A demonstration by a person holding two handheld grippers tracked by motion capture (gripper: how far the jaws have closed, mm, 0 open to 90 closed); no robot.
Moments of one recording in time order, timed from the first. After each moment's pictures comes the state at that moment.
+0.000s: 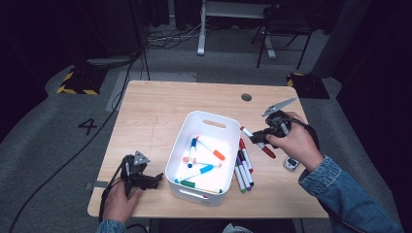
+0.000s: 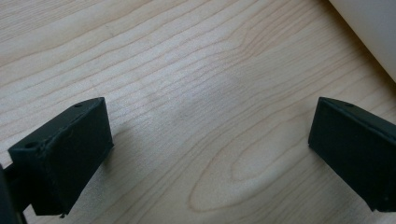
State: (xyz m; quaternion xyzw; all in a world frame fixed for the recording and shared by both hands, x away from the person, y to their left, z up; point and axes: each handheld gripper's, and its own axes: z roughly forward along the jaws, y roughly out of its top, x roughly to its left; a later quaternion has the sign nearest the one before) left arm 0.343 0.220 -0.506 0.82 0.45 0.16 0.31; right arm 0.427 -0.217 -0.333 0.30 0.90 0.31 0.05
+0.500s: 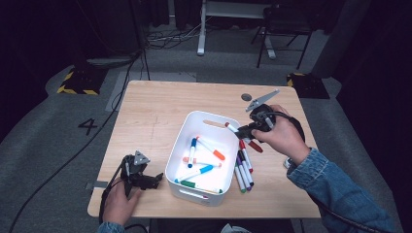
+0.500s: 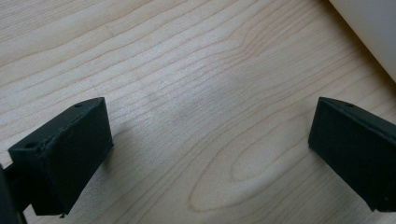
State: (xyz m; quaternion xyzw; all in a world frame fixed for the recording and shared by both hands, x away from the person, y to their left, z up) left arm 0.343 0.220 -0.506 0.82 0.46 0.16 0.31; right arm 0.434 -0.173 -0.317 0.26 0.91 0.31 0.05
